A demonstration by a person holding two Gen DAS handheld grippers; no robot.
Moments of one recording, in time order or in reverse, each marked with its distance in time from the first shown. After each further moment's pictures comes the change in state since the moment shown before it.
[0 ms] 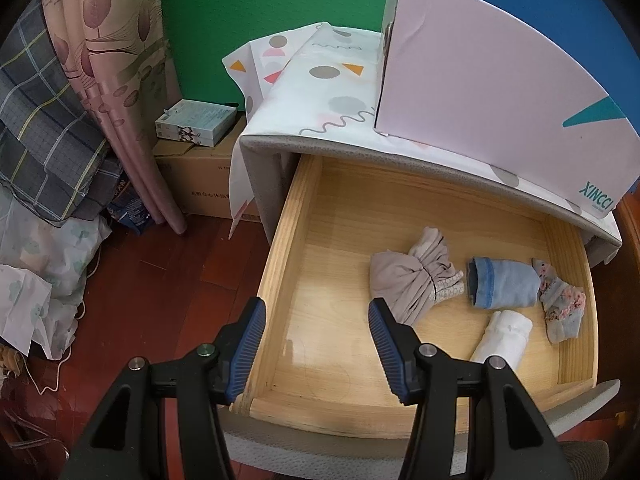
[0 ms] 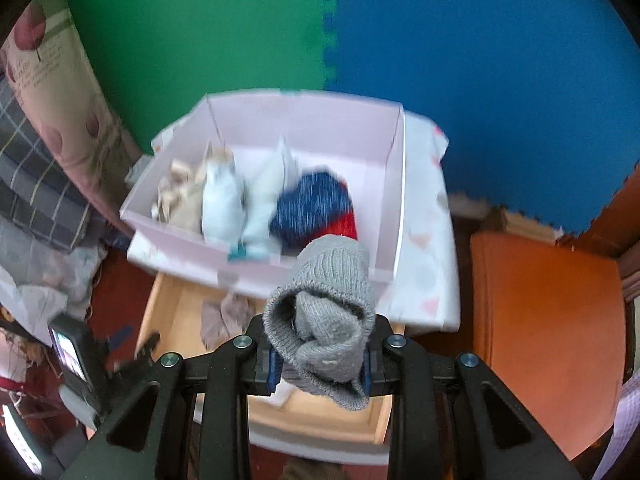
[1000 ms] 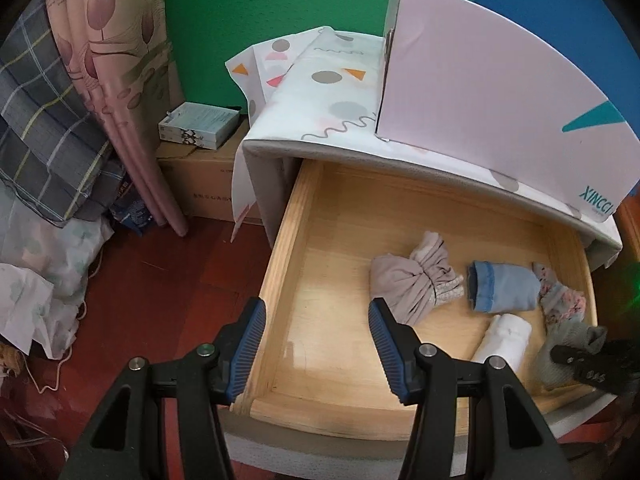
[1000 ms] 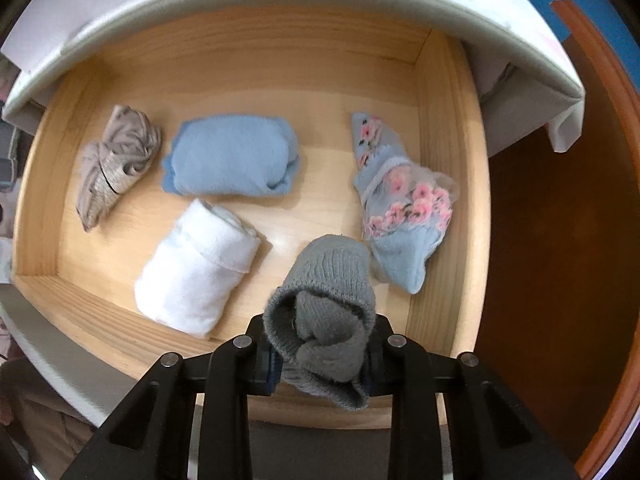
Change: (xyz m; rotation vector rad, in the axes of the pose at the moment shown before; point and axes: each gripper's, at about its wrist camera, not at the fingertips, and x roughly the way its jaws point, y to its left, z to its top) left arm -0.001 -0.001 0.000 -0.001 -0.013 0.013; right arm 0.195 -0.021 -0.183 0.059 0.418 -0.030
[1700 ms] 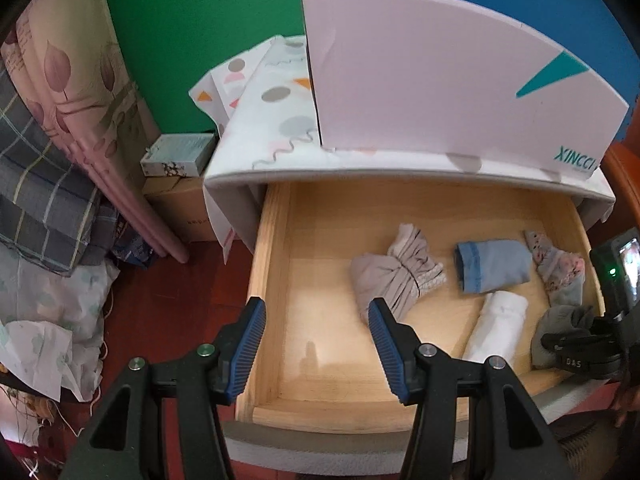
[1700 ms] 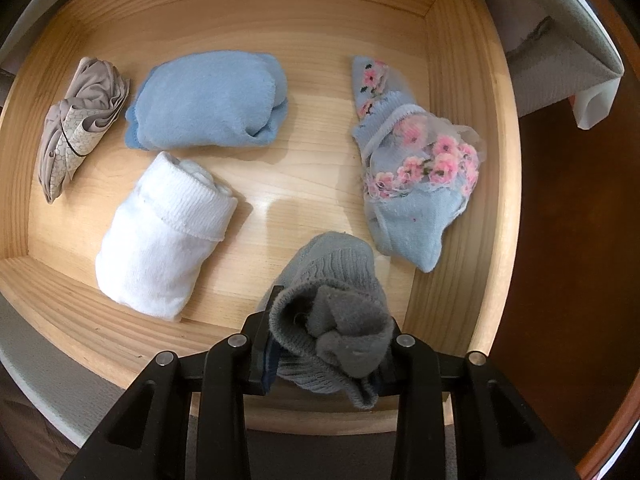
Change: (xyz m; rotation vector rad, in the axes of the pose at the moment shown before) left arm -0.008 -0.034 0.009 0.173 0.016 0.022; right arm 0.046 0.012 -0.003 -0.032 0.142 -0.087
